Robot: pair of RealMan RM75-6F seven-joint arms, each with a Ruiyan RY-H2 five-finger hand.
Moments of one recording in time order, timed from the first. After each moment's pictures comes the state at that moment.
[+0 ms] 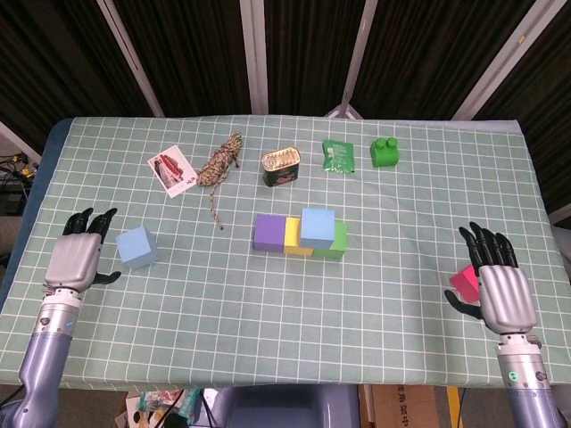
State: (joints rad) left arm -0.46 -1.20 -0.18 -1.94 0.87 1.32 0.66; right arm 0.33 -1.03 -0.01 -2.00 -1.26 1.54 -0.23
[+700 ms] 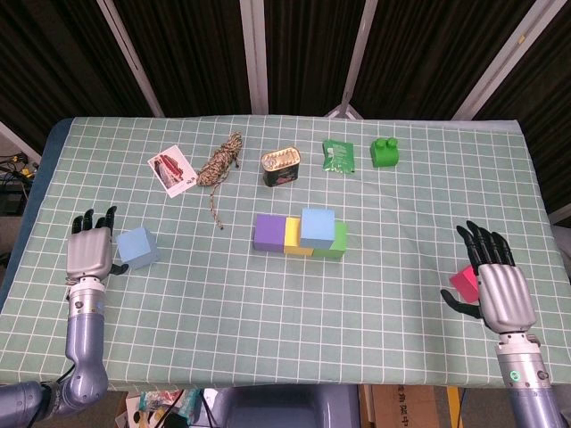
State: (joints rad) left arm -0.56 -1.43 -0.26 -1.75 0.62 1.42 0.81; right arm 0.29 -1.01 0.05 -2.02 -1.29 1.48 -0.18
